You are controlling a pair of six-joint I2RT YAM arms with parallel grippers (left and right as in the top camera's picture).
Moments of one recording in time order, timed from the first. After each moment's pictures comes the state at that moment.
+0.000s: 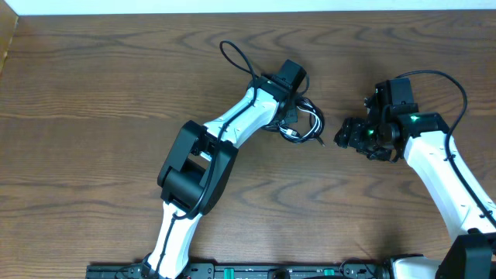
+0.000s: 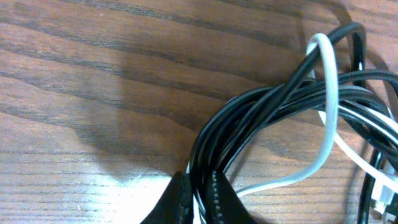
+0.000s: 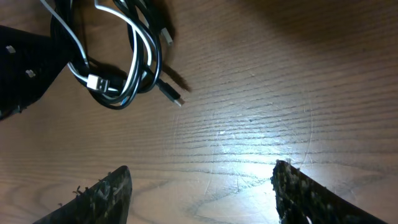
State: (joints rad) left arm -0.60 2.22 1.65 -0.73 -0.02 -0.70; right arm 0.13 1.48 1.03 -0.82 -0.25 0.46
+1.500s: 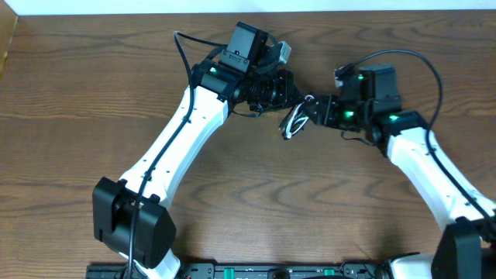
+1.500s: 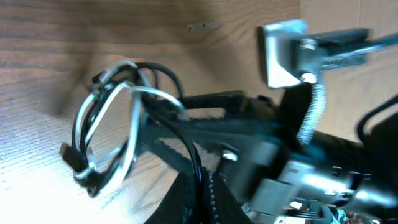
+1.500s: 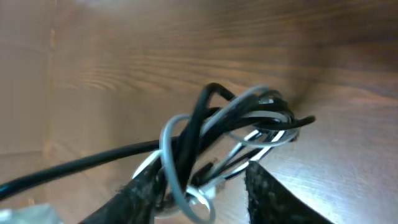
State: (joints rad) left arm -0.47 1.79 1.63 -0.79 0.65 -0.58; right arm 0.24 1.55 1.03 -0.35 -0.52 0.51
